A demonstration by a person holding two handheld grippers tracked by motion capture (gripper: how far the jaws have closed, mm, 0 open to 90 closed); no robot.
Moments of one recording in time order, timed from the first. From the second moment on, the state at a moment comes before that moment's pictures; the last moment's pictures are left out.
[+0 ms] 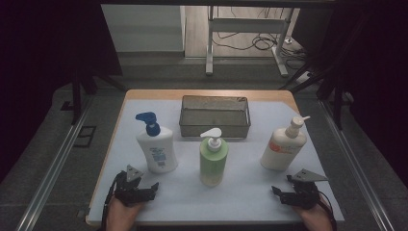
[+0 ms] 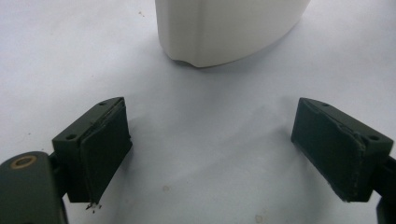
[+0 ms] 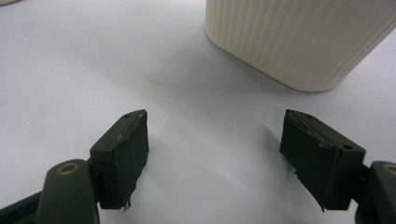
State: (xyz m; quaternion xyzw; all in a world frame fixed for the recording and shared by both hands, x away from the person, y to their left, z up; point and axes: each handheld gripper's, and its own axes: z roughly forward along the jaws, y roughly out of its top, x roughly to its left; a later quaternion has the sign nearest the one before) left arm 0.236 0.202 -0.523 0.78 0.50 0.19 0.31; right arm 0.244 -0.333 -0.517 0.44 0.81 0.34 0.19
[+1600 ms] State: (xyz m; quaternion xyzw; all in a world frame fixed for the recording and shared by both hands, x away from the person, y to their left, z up) left arm 0.237 0.203 -0.524 0.78 0.51 0.19 0.31; right arm 0.243 -0.335 -0.506 0.43 0.83 0.33 0.16
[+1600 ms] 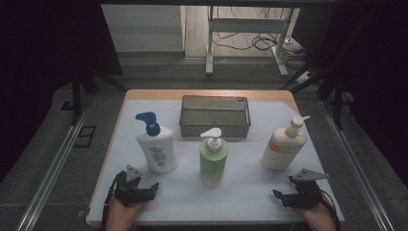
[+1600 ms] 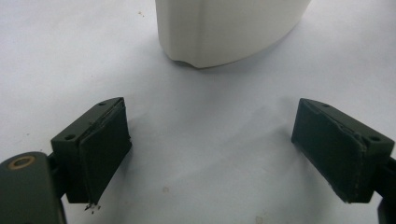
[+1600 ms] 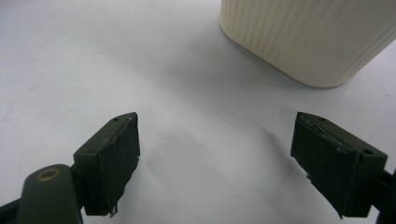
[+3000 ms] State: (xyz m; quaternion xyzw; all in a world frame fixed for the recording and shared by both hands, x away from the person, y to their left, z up) left arm 0.236 0.203 -0.524 0.78 0.51 0.19 0.31; right arm 0.269 -0.373 -0.467 0.45 0.81 0.34 0.18
